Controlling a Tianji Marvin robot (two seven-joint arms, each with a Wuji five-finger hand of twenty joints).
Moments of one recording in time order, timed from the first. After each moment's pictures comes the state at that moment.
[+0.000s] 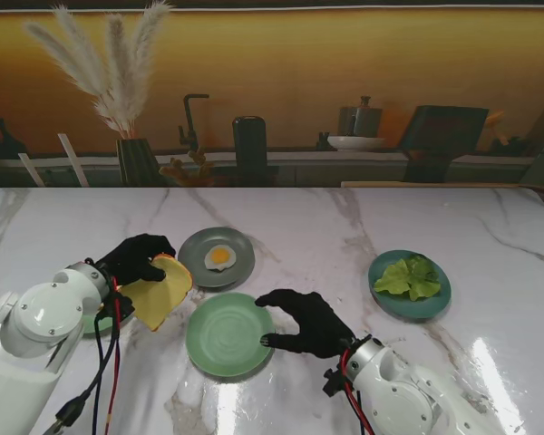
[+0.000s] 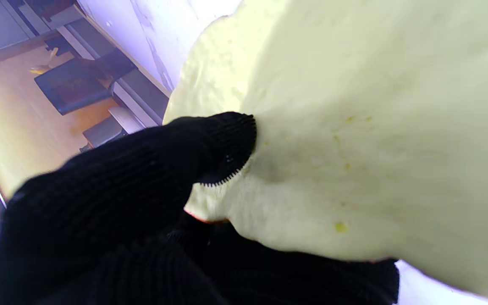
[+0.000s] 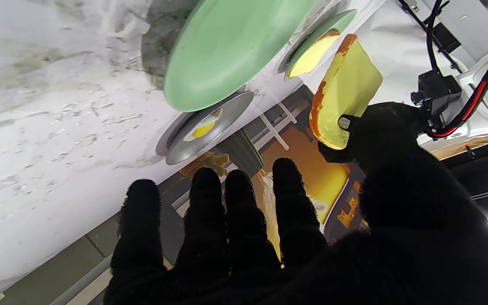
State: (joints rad) left arm 1.63 -1.06 -1.47 -1.80 0.27 0.23 -0.36; right arm -1.75 -1.08 1.09 -1.73 -0.55 -0.26 -0.03; left_hand 0.94 -0.81 0.97 0.40 0.58 0.15 1.05 0.98 0.88 0.16 0.65 0.89 0.96 0.32 0.74 1.16 0.71 0.37 1.41 0.57; right_hand 0.65 -0.31 0.41 -0.04 0.40 0.12 0.27 0.49 0.34 0.19 0.42 0.26 0.36 0.11 0.30 0.30 -0.03 0.33 0.84 0.53
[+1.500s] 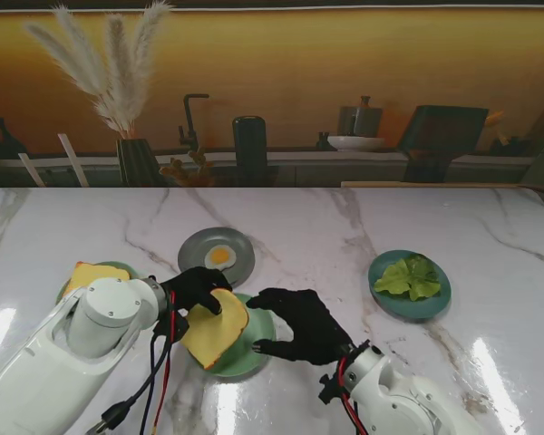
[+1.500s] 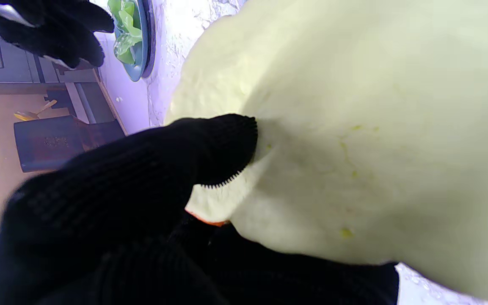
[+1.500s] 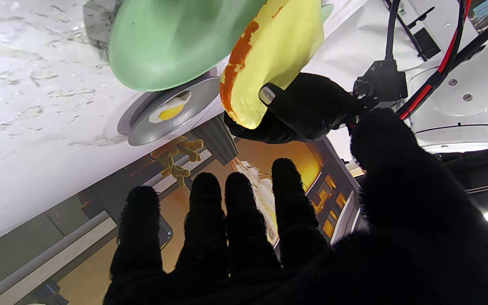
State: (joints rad) left arm 1.49 -1.07 -1.18 -1.71 -0.01 0.53 -0.40; right arm -1.81 -1.08 1.11 -1.82 -0.65 -0.29 -0.08; left_hand 0.94 -0.81 0.97 0.40 0.58 0.16 1.03 0.98 0.88 0.17 0.66 0.90 0.94 0.34 0.74 1.18 0.64 0.38 1.42 0.61; right_hand 0.65 -0.31 0.41 -0.04 0.40 0.13 0.27 0.49 0.31 0.19 0.43 0.26 0.30 0.11 0.32 0.30 -0.08 0.33 0.83 0.52
